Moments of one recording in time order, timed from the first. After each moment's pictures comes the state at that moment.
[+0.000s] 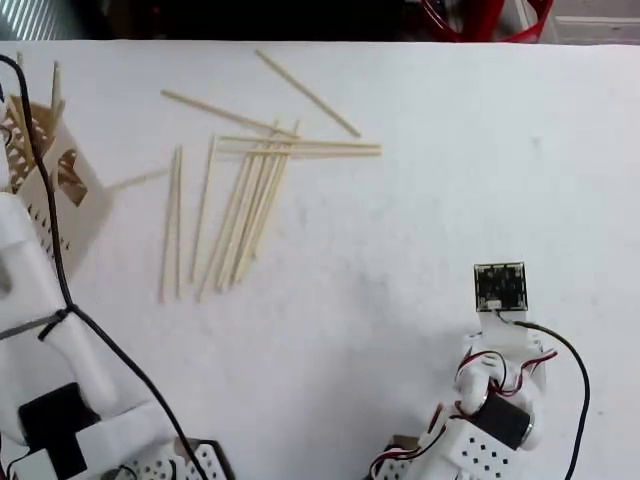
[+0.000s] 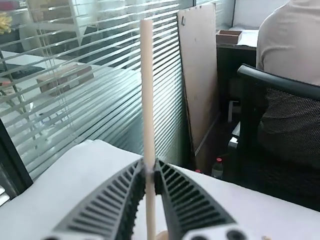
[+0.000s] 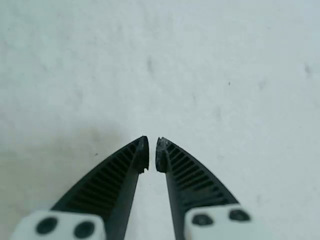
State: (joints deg) left arm -33.4 -11.2 -4.7 35.1 -1.7; right arm 28.4 -100.5 96.4 60.7 35.6
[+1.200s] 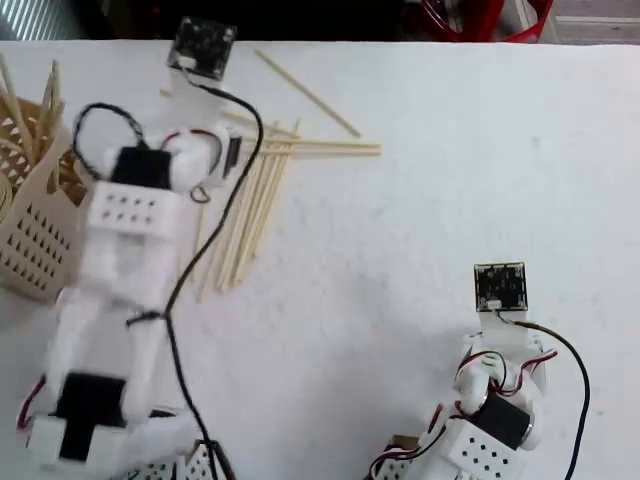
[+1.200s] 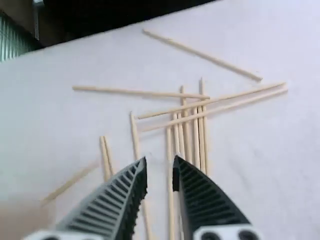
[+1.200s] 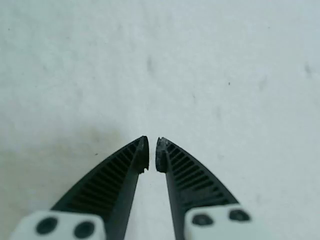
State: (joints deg) left arm 2.2 -10.0 7.9 58.2 -7.2; right arm 28.4 -100.5 96.4 60.7 35.6
